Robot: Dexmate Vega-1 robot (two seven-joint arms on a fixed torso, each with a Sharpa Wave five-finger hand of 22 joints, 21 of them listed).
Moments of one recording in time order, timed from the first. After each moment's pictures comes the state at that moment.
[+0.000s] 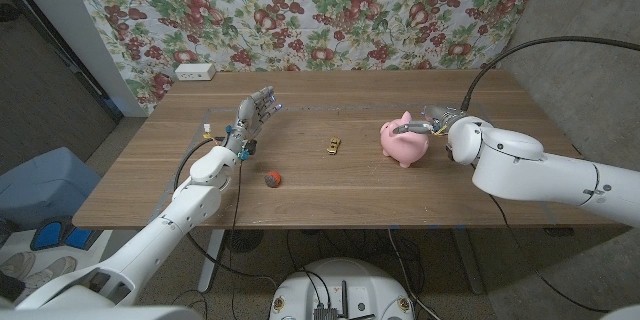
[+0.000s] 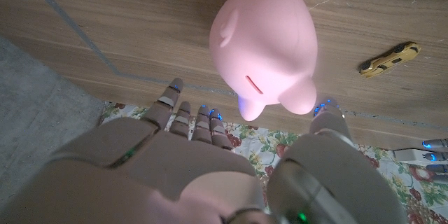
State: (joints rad) left arm 0.88 0.53 0.37 -1.34 -0.66 -0.34 -0.09; left_hand 0.04 0.08 0.68 -0.11 0.17 0.10 -0.03 0.18 0.17 0.04 -0.06 0.19 0.17 0.06 -0.04 0.18 0.17 0.22 0.03 0.22 0.17; right arm -0.47 -1.11 -1.02 -2.45 -0.09 -1.31 0.04; right_hand 0.47 -0.09 0.28 -0.15 0.27 0.04 0.11 0.20 0.19 0.03 0.07 0.20 0.23 -0.03 0.10 0.21 0.24 0.19 0.12 0.23 0.18
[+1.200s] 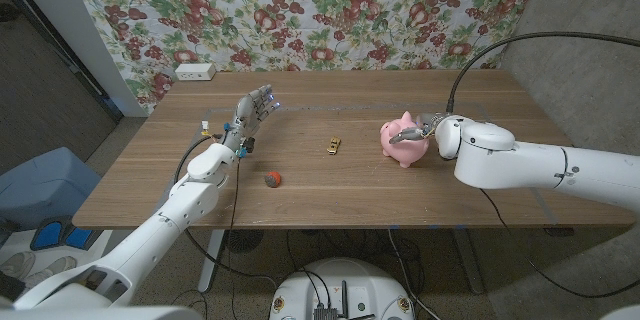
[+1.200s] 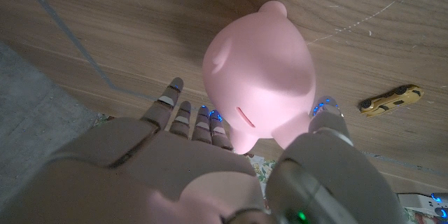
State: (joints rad) left arm 0.88 0.55 0.36 -1.35 -0.66 -0.32 -0.08; left_hand 0.04 0.08 0.68 -0.12 0.17 0.10 -0.03 0.18 0.17 0.04 -0.06 0.19 0.17 0.06 -0.04 0.18 0.17 0.23 0.02 0.21 0.17; right arm -0.24 -1.05 -1.29 -2.36 -0.12 -1.37 0.14; right_hand 0.48 -0.10 0.26 -0.14 0.28 -0.01 0.11 0.19 0.19 0.01 0.07 0.20 0.23 -0.04 0.11 0.22 0.24 0.20 0.13 0.21 0.18
